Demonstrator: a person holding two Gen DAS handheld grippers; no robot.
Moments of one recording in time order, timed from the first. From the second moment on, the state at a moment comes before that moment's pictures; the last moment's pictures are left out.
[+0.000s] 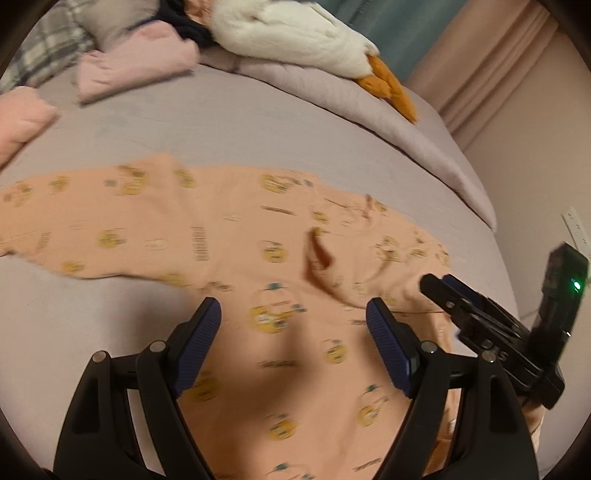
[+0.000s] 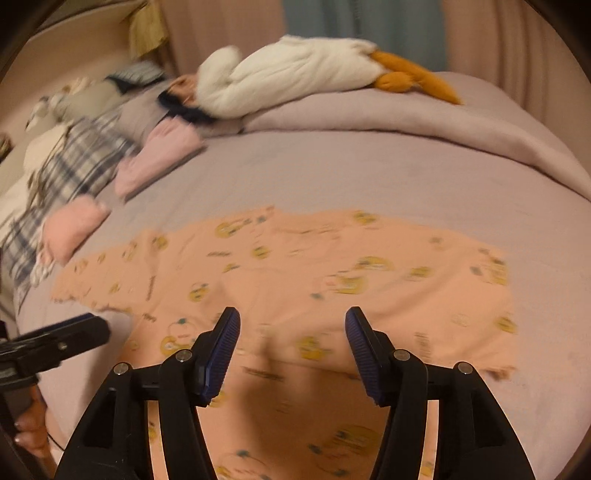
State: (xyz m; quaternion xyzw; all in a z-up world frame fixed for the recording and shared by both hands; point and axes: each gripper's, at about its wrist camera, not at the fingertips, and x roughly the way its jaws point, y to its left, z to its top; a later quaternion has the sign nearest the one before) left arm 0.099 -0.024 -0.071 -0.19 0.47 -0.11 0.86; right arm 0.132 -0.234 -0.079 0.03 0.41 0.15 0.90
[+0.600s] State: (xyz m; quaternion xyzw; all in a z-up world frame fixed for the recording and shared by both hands) left arm 0.177 -0.074 -0.125 -0.19 0.49 -0.11 0.85; right arm 0.105 -0.354 -0.104 0.14 0.41 0.00 0.90
